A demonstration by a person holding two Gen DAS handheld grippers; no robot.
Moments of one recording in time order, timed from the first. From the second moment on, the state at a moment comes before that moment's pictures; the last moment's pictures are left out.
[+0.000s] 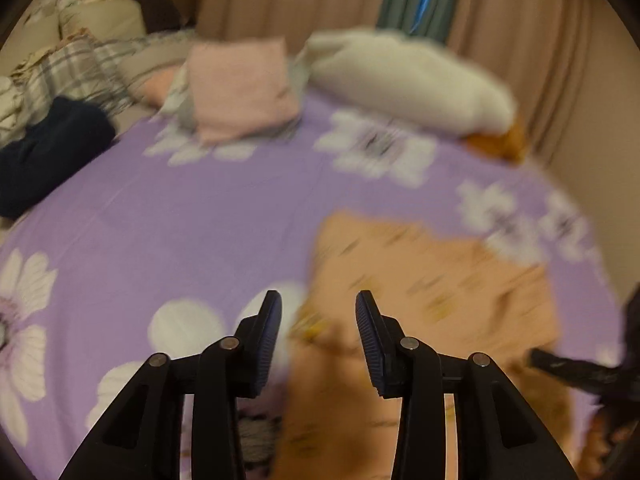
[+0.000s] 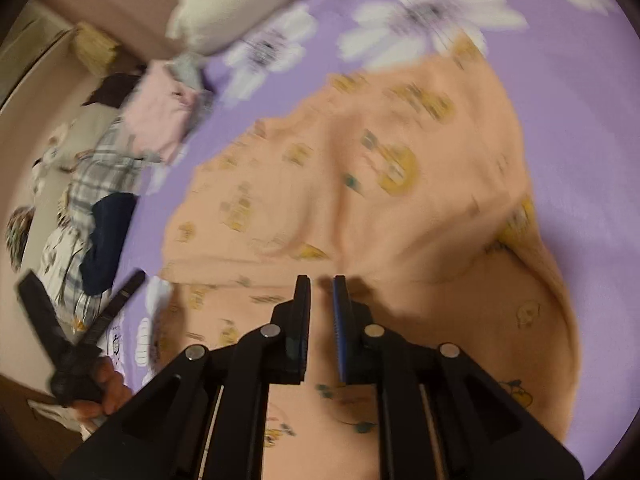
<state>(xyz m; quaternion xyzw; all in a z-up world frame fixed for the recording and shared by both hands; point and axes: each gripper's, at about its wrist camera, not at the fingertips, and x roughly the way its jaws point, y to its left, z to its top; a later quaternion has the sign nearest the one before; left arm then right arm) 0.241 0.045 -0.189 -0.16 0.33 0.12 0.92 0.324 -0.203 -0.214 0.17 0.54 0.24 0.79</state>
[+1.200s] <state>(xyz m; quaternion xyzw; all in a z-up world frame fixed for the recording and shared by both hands) 0.281 0.042 -0.263 -0.10 0.45 0.17 0.87 0.369 -0.297 -0.241 0.34 0.50 0.13 0.79</state>
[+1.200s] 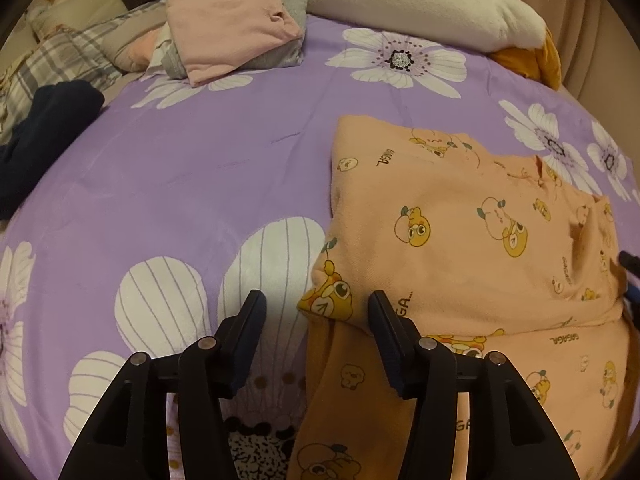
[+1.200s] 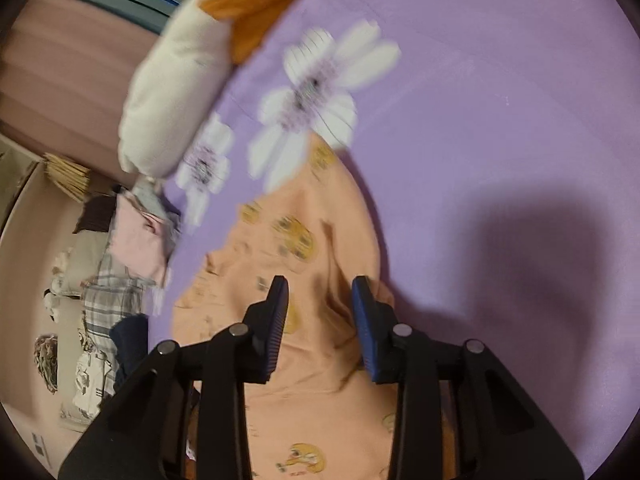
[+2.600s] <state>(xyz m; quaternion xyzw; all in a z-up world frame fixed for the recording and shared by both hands) 0.285 0.042 -0.263 -0.09 0.45 0.19 0.87 0.340 -0.304 -0.228 0.36 0.46 0.10 0.80</state>
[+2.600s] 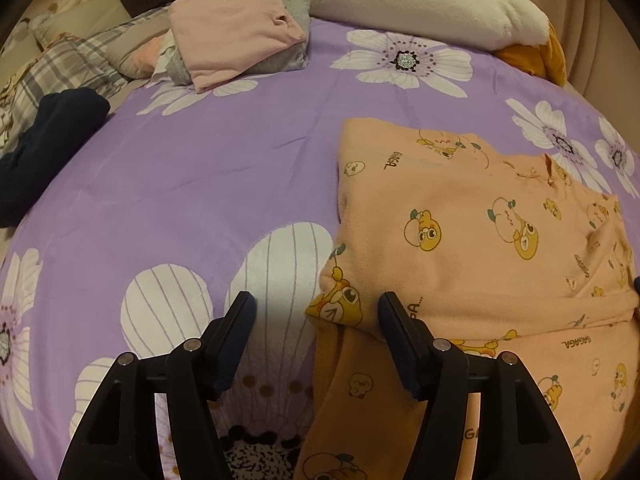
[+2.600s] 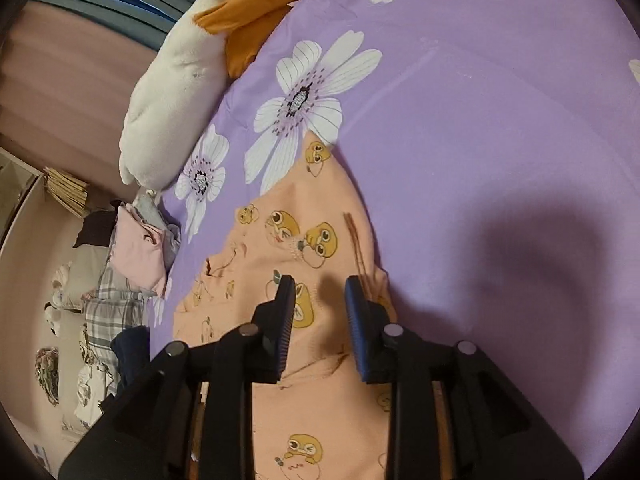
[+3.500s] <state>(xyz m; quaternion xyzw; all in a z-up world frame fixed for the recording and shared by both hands) 0.282 0.016 -0.263 -0.07 0.45 0.12 0.88 0.346 -0.204 -0.250 0.21 0.58 0.17 0.77</state>
